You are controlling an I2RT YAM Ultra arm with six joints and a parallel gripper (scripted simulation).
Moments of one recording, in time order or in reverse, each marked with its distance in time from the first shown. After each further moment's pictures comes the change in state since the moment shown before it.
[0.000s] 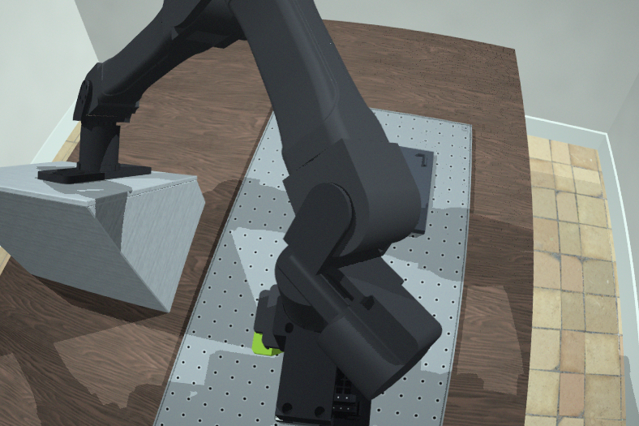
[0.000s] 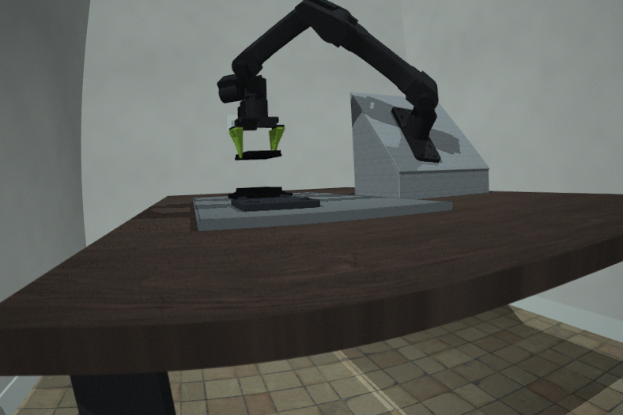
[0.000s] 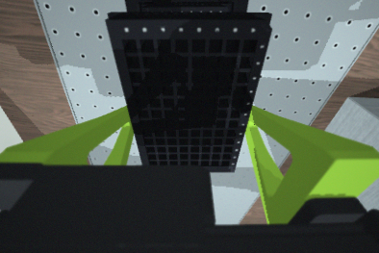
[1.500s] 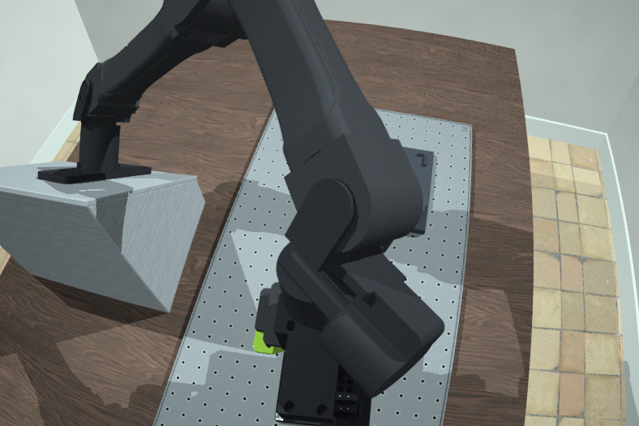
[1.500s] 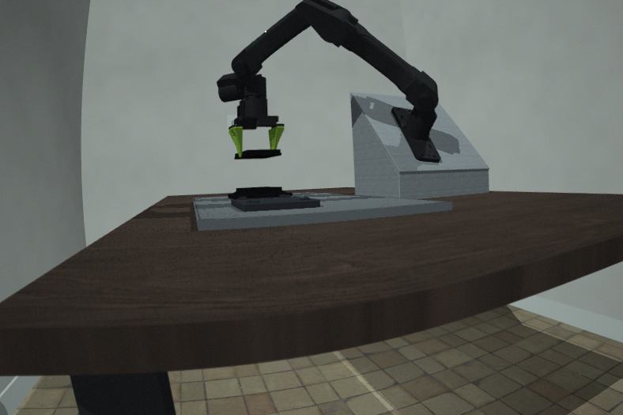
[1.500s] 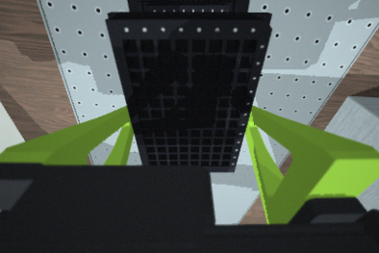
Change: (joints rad) arm 0.000 -0.004 0.005 -0.006 0.000 -0.002
